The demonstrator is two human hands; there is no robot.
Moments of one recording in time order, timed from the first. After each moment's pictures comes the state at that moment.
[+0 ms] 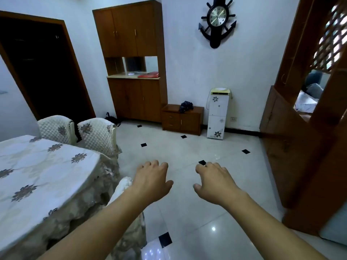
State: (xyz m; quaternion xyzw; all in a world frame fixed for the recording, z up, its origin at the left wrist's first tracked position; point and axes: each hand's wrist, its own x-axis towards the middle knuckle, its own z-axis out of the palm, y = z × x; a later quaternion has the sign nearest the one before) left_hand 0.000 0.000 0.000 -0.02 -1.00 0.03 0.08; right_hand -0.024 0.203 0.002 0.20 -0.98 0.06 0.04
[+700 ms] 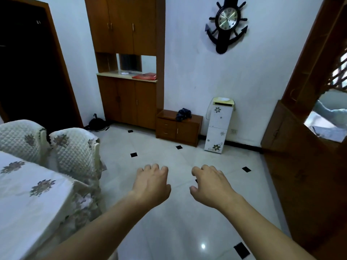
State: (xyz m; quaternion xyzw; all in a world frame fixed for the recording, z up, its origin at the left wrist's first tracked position) left_hand -0.292 -0.088 -0.003 -0.01 -1.00 0.02 0.08; right_hand -0.321 0.097 0.002 0.19 -0.98 0.06 0.05
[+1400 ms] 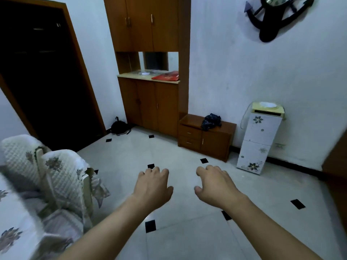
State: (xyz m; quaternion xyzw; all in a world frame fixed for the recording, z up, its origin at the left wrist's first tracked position) left_hand -0.715 -0.137 -0.025 0.07 -1.00 0.03 0.05; right_hand -0.785 0.053 -0.020 0.28 -0.96 0.08 0.03
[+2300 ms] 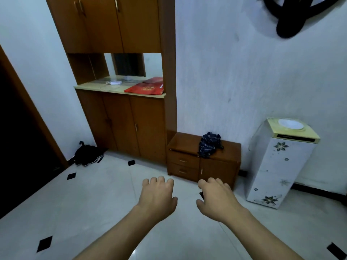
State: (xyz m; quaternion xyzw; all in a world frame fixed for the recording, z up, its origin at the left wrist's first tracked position) left_hand -1.324 -0.368 -0.042 0.00 -1.00 0.04 -0.01; right_hand -1.366 -0.184 -0.067 0.20 -0.98 0.07 0.02
